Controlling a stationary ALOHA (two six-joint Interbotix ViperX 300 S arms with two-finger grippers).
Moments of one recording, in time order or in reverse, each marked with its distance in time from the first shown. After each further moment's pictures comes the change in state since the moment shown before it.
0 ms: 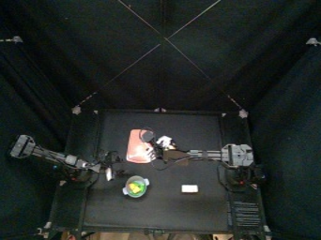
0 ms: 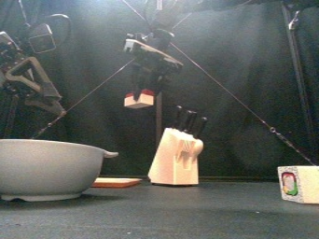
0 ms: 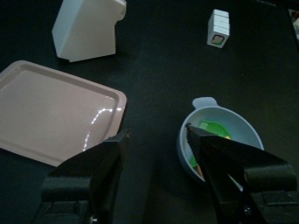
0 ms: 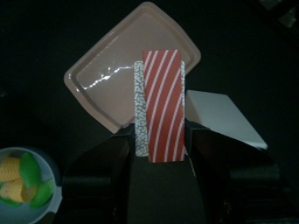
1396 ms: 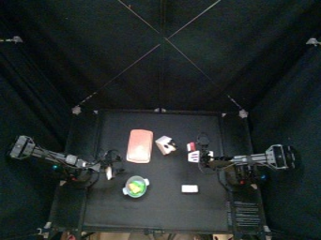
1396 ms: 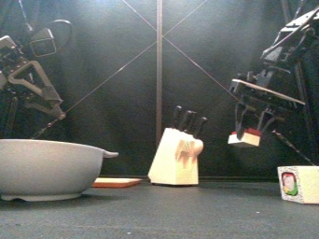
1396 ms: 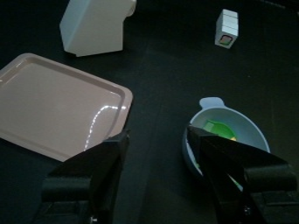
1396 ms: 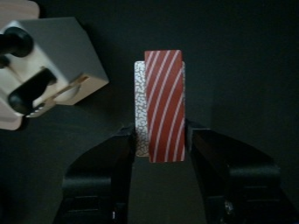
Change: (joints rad) left arm 0.031 0.000 0.006 -0.023 0.000 0.000; right arm -0.031 -0.433 0.986 -0.242 -0.321 1.026
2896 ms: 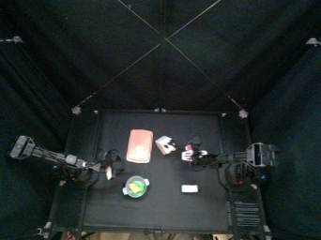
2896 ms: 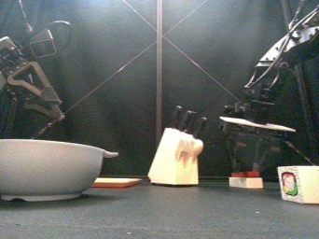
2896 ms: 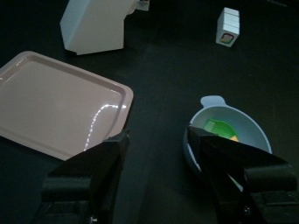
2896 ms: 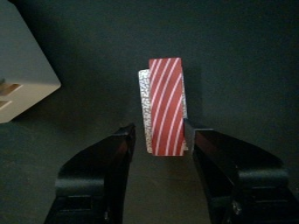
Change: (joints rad) left arm 0.000 0.000 0.003 0.002 0.000 0.002; right arm -0.057 0.196 -0.040 0.029 -0.087 -0.012
